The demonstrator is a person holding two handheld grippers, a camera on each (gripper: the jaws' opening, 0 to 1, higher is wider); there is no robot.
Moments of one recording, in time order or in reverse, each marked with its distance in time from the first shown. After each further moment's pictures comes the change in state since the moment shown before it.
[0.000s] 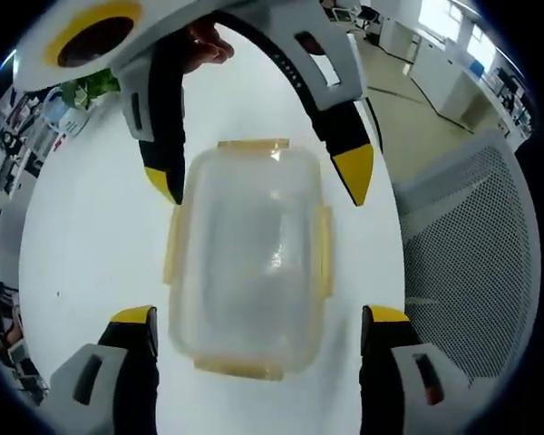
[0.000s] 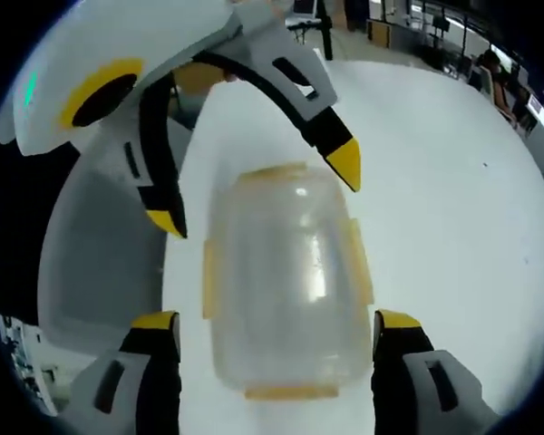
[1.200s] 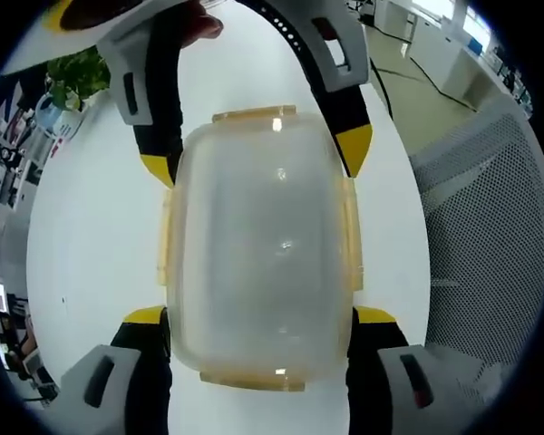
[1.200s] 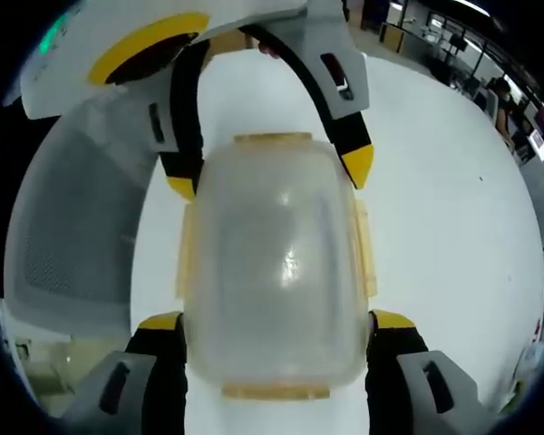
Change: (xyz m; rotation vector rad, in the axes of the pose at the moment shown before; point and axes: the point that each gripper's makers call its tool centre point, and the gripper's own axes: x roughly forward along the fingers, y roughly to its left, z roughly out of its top) left arm 0.021 0.010 -0.010 0.054 0.053 0.044; right arm 0.013 -0.010 -0.018 -0.119 0.077 -0.108
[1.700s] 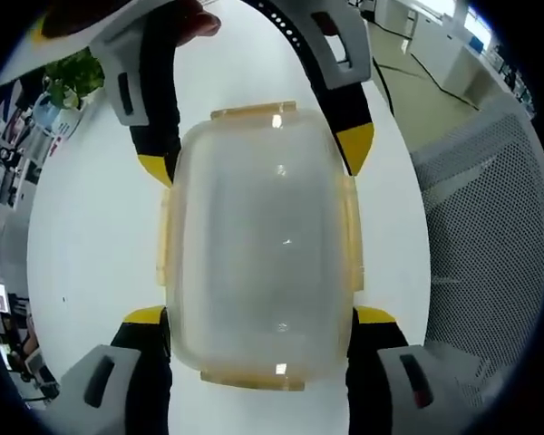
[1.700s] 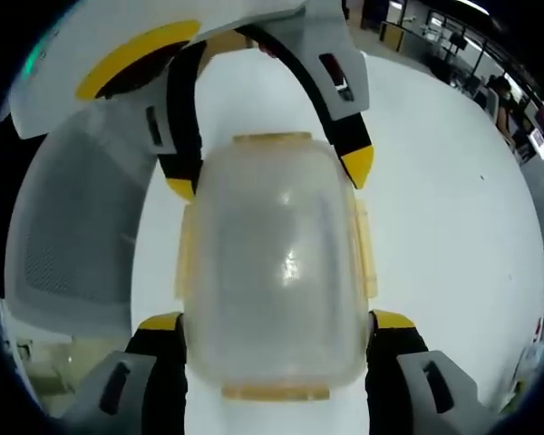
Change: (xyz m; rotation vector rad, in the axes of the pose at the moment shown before) left arm 0.000 0.000 0.000 0.006 0.031 -0.001; right arm 0.001 0.000 0.000 0.003 0.015 0.004
